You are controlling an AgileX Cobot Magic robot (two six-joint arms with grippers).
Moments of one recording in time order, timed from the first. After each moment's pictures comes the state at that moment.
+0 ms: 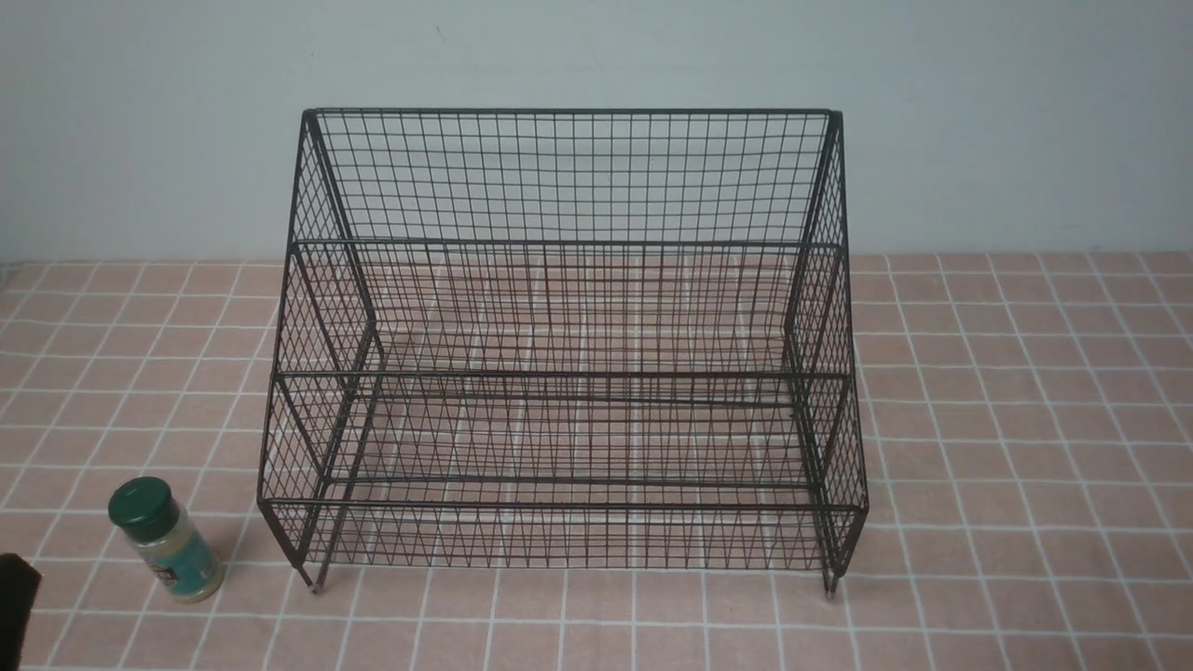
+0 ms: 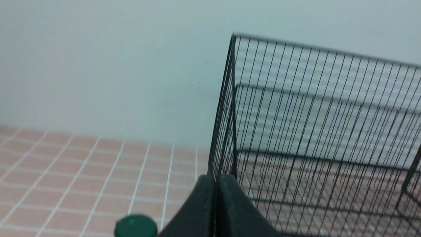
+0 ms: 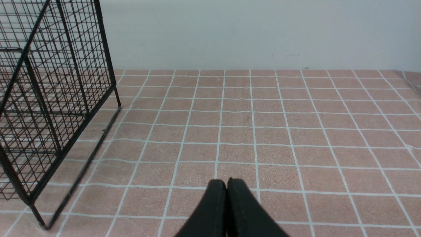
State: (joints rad) right arm 0.06 -0.01 0.02 -0.17 0.37 0.22; left arm -0.10 -0.01 0.03 -0.10 -0.05 -0.10
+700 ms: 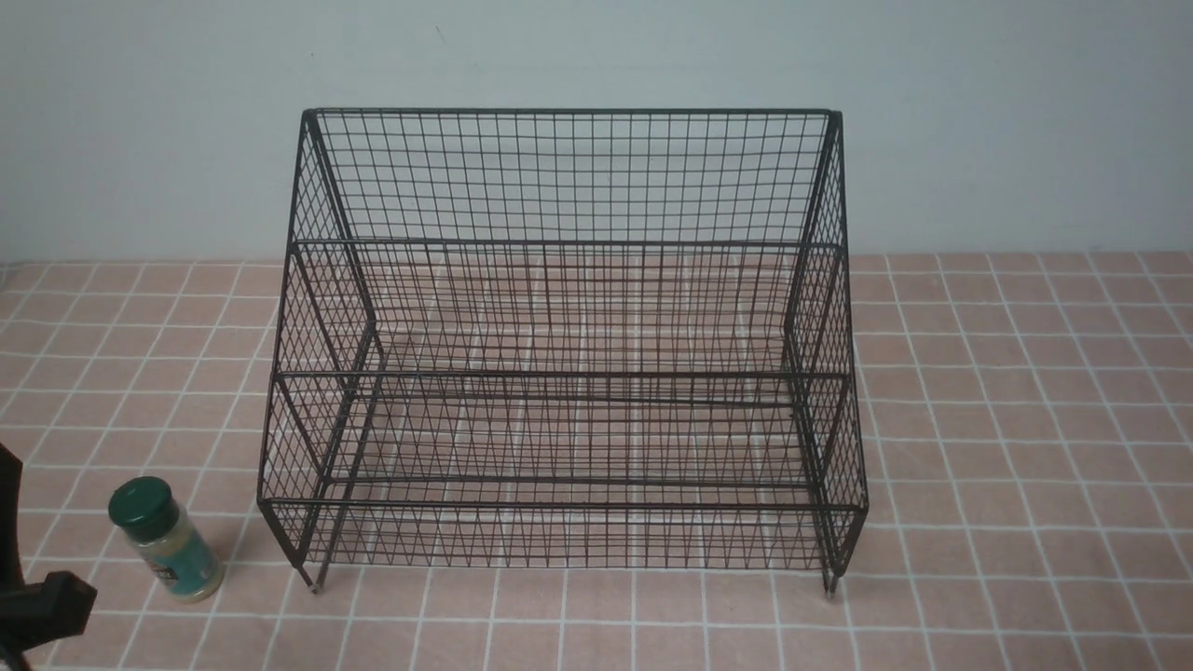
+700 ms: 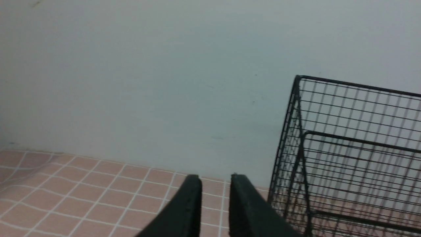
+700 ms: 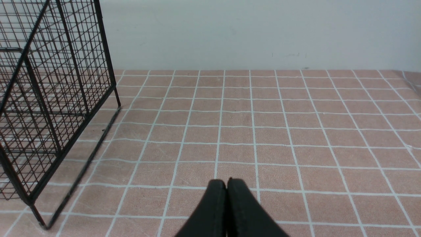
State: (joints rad) right arm 0.06 -0.01 0.02 -0.17 0.37 0.22; left arm -0.10 0.67 0.03 -0.26 -0.73 0.02
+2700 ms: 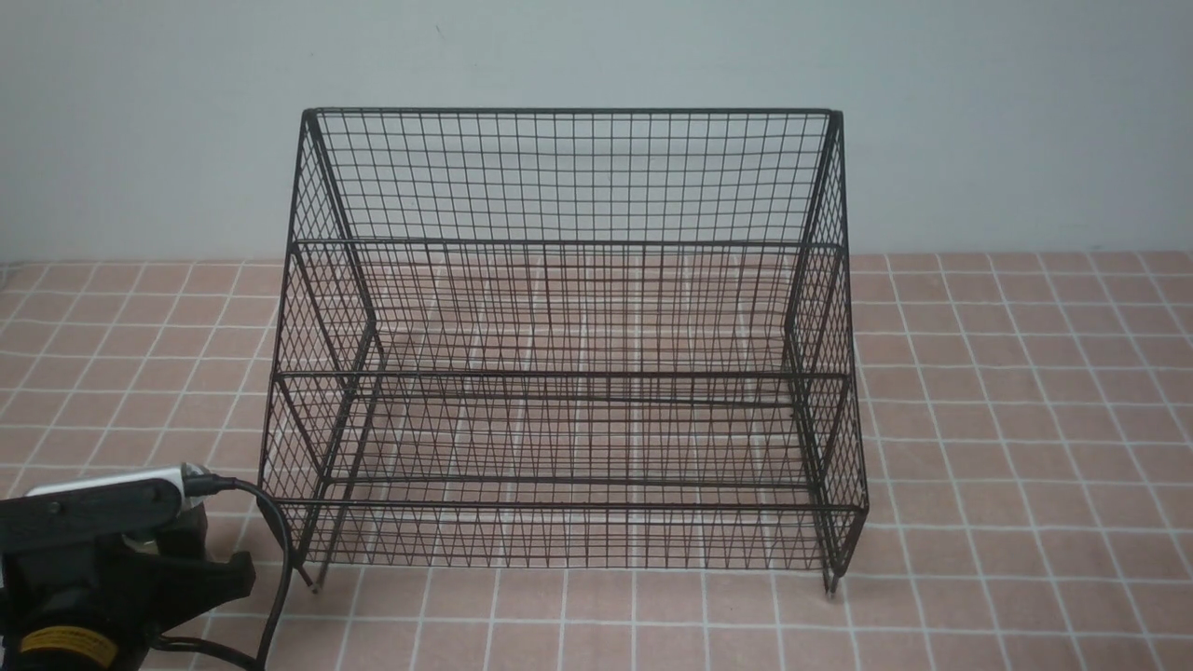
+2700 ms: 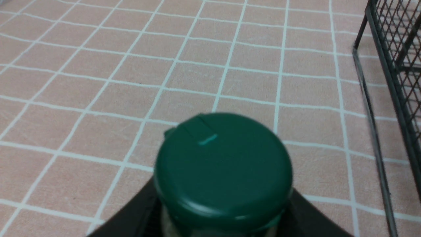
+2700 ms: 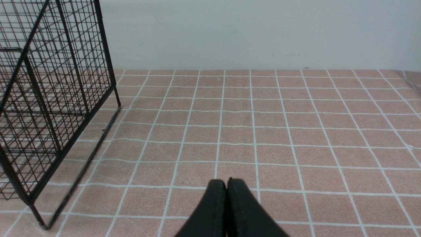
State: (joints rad) right arm 0.06 -0.01 0.02 -0.17 0.37 0.22; left arm -0.10 1.74 -0.12 -0.25 -1.14 -0.06
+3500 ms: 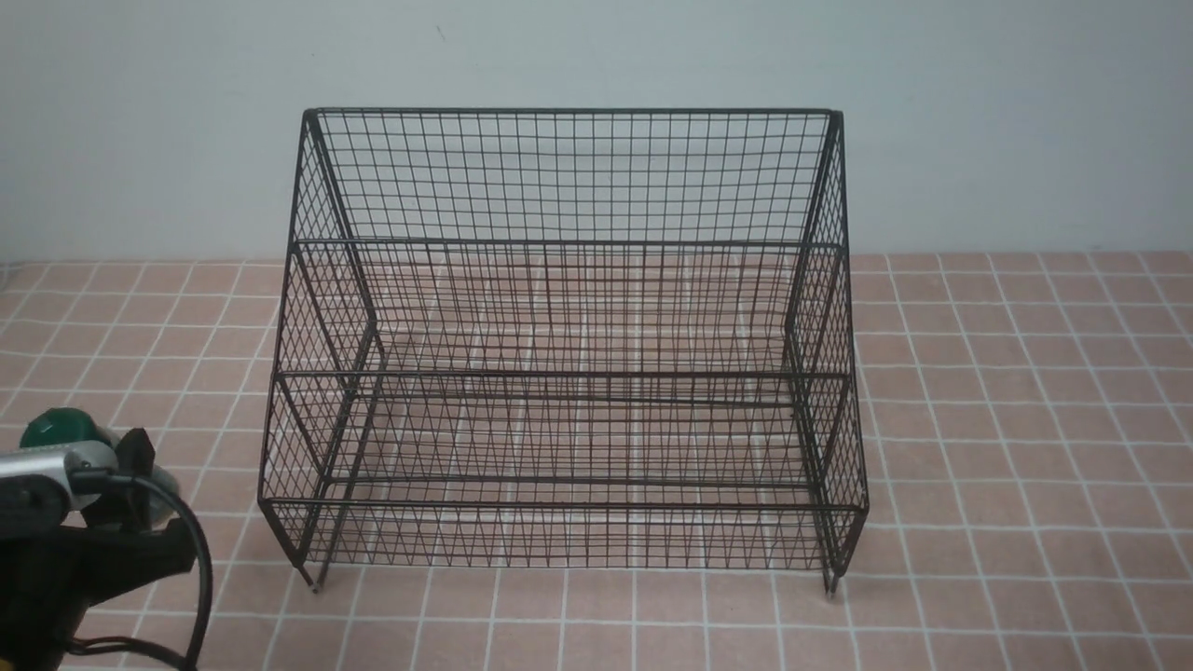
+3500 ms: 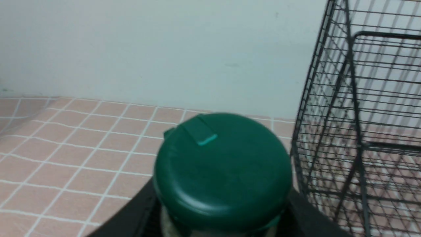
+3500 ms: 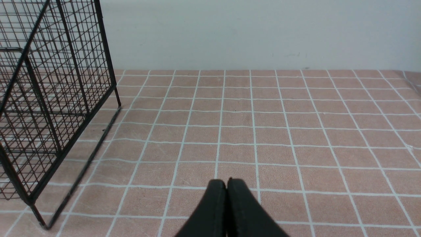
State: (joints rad) right arm 0.06 -0.01 0.02 -0.17 0.37 0.22; left arm -0.10 1.20 -0.04 -0.18 -0.95 -0.02
